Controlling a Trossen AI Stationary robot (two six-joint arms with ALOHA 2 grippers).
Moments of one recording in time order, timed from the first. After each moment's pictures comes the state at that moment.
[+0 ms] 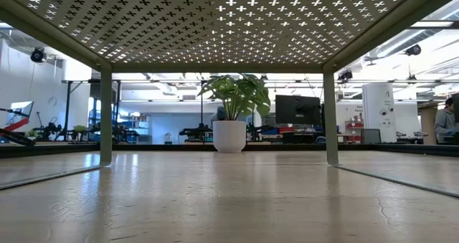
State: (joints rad) left arm -0.45 1.48 1.58 -0.88 -0.10 -0.14; right arm 0.64 1.07 1.45 -1.56 0.90 1.17
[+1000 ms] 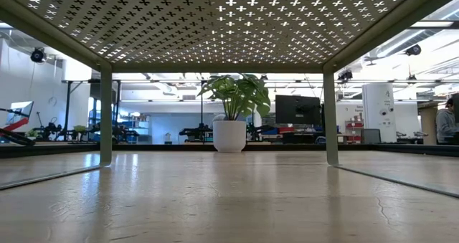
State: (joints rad) left arm -0.40 1.30 1.70 -0.94 -0.29 0.16; right arm 0.64 1.25 1.45 -1.48 0.55 1.20
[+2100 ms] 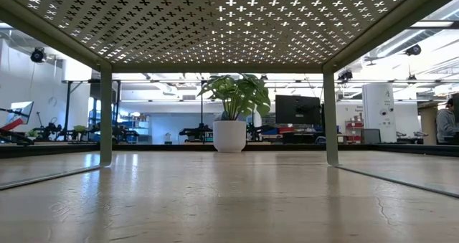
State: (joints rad) left arm -0.21 0.97 1.68 -0.83 -0.34 0.39; right arm 1.14 1.74 1.45 -1.26 0.15 2.21
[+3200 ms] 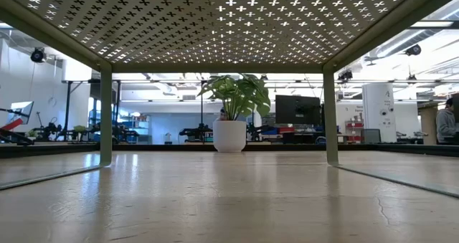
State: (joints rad) left arm -0.21 1.04 1.68 -0.81 -0.34 0.45; right arm 1.14 1.96 1.29 -1.01 0.15 2.32
